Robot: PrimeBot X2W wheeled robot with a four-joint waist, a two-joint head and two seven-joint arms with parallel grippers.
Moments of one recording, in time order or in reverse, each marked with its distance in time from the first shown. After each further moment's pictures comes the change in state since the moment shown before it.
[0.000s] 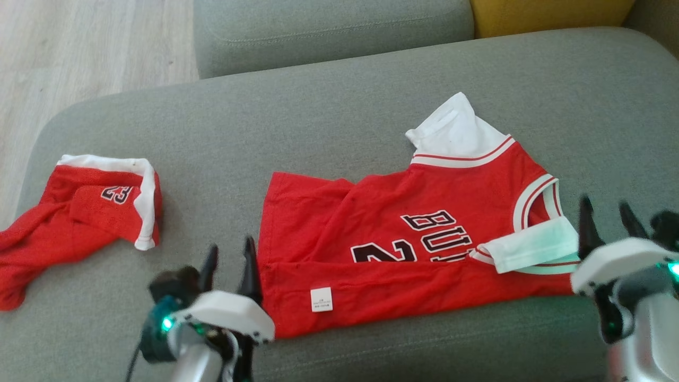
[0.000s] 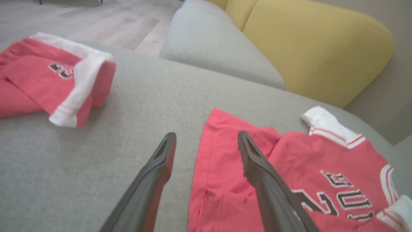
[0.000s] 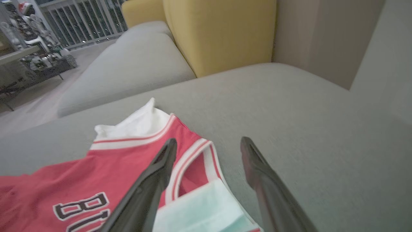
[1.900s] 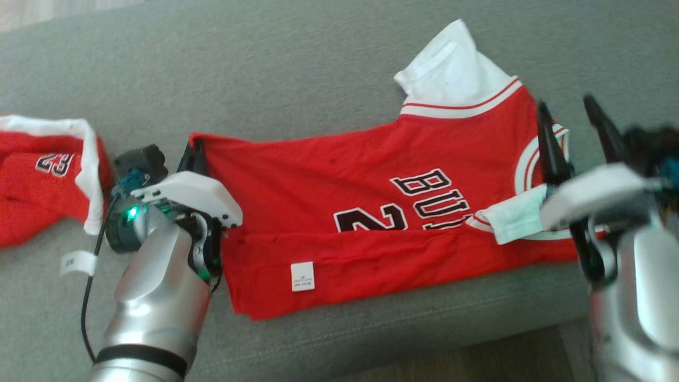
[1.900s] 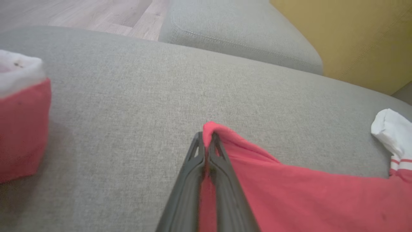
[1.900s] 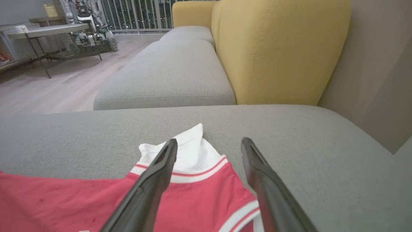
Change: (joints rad) left arm -0.505 -0.007 0.104 0.482 0.029 -0.086 0.007; right arm -0.064 -0.001 0.248 -0.394 -0.003 0.000 0.109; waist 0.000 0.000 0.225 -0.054
